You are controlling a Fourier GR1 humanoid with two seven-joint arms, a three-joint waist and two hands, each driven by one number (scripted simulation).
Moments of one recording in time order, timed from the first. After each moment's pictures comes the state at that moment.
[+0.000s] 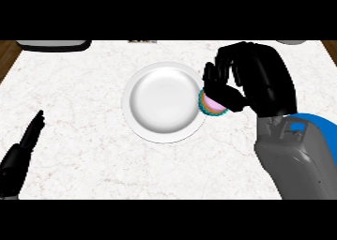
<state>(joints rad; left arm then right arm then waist) 0.10 0.32 0.10 -1.50 -0.17 0.02 -0.14 -0.64 -0.17 0.22 -1.71 0.80 0.10 0.52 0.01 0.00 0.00</state>
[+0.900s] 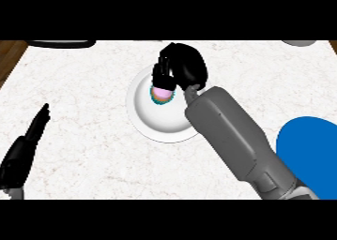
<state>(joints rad) 0.05 0.30 0.10 -1.51 -0.19 -0.01 -0.11 -0.98 0.00 0.33 -0.93 0.61 -0.17 0.49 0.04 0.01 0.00</state>
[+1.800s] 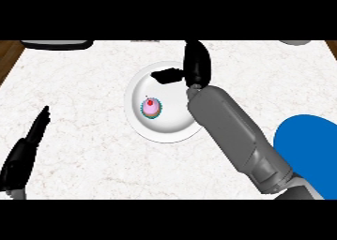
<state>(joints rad) 0.05 0.28 0.11 -1.49 -0.20 0.00 -0.13 -1.03 0.00 0.32 -0.71 0.27 -0.67 0.33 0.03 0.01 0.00</state>
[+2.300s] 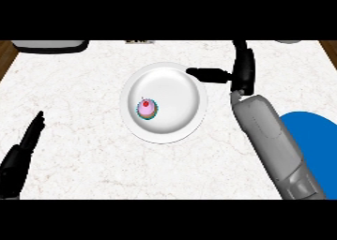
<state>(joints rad) 0.11 0.28 0.12 -1.53 -0.20 0.00 -0.12 -0.78 -0.11 0.12 -0.96 0.08 -0.62 0.08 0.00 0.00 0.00</state>
